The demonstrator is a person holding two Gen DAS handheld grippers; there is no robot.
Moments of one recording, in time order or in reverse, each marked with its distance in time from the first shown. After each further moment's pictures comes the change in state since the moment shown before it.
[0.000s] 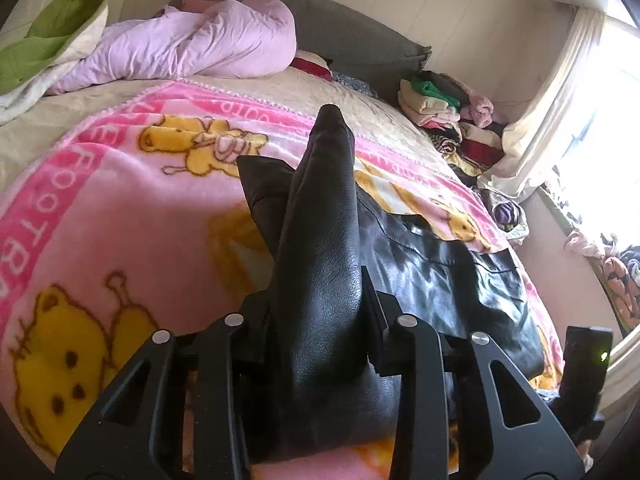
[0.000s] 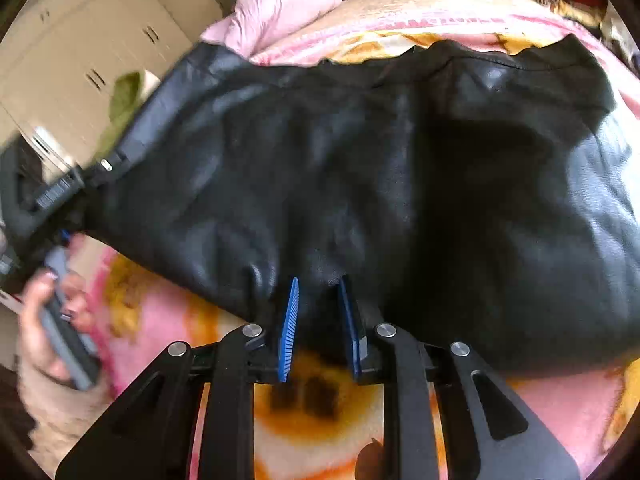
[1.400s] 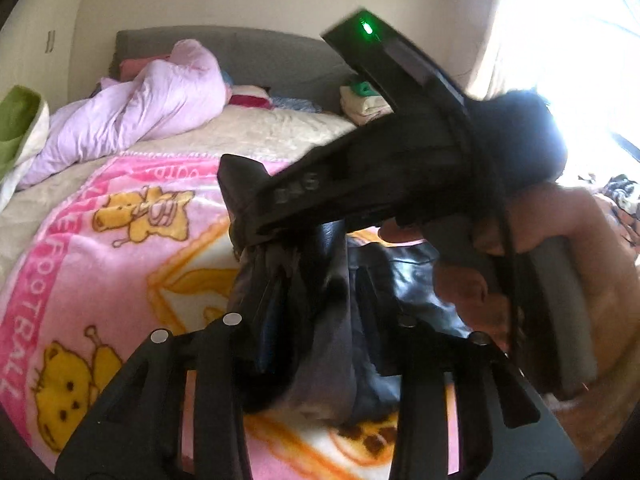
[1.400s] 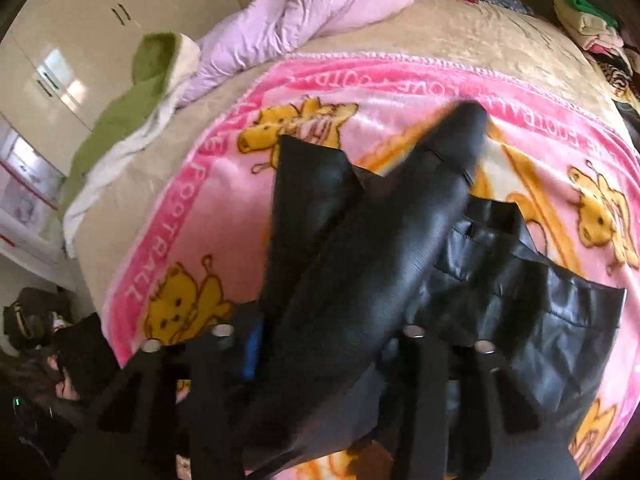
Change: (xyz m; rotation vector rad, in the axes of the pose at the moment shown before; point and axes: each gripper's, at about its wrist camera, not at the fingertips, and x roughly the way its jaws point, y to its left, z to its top) left arm -0.049 -0.118 -0.007 0.264 -0.073 -0.071; right arm 0.023 0.123 0.152 -0.246 0.168 -0.027
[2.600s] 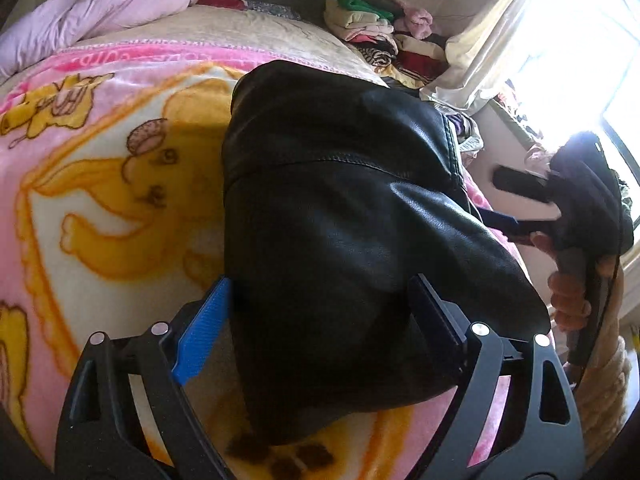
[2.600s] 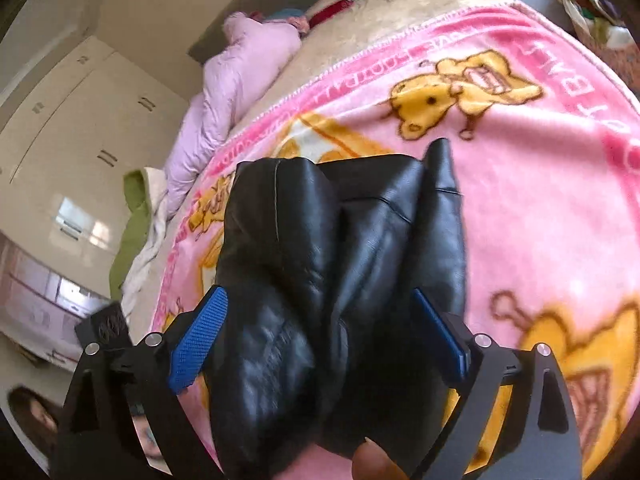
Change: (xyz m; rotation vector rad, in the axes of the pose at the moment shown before) left arm 0.122 -0.038 -0.045 -0.119 0.323 -0.126; right arm -0.071 -0.241 -0.131 0.419 -0.195 0.122
